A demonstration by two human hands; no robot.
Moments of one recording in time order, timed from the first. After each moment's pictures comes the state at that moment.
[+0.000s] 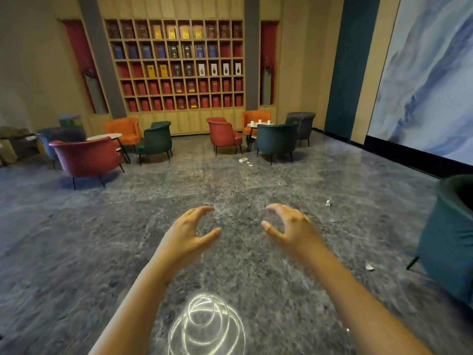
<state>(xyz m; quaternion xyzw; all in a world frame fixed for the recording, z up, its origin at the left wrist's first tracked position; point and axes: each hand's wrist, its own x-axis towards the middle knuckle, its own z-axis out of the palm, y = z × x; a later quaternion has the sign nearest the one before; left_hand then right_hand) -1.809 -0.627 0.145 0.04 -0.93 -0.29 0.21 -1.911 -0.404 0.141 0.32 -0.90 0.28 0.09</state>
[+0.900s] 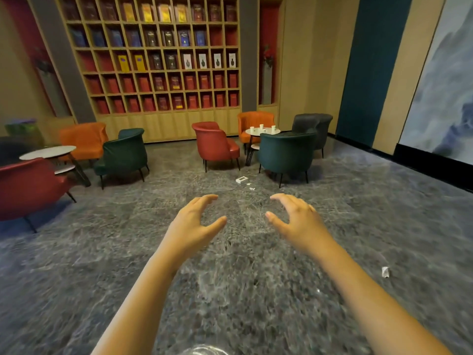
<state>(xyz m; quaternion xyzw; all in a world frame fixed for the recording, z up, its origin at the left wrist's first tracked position) -2.794 -1.025 0.134 0.03 -0.93 -0.30 0.22 -2.887 -0.803 0.130 0.31 -0.91 0.25 0.13</state>
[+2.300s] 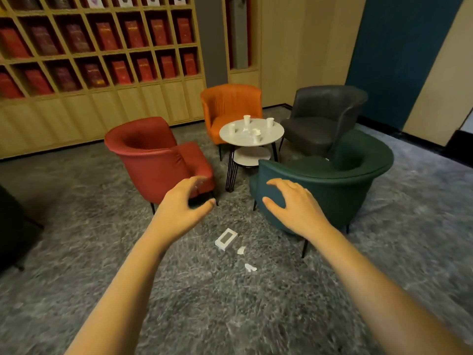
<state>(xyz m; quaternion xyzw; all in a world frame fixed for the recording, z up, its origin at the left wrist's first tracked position) -4.356 -1.571 0.113 -0.04 -0.93 -0.31 0.18 -4.424 -1.330 0.083 0.23 -0.93 0.25 0.12</state>
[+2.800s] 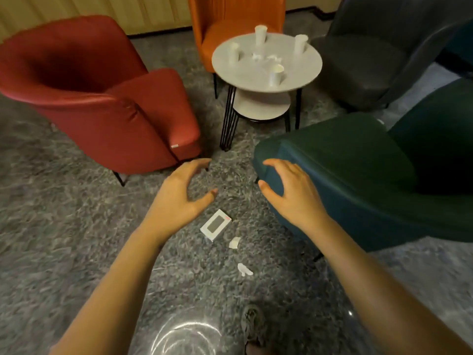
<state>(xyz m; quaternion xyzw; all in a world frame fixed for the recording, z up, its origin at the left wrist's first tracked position) -4.833 -1.654 -0.090 0.00 -0.93 -0.36 0.07 -4.897 -1.437 -0.109 0.23 -0.93 0.30 0.03</state>
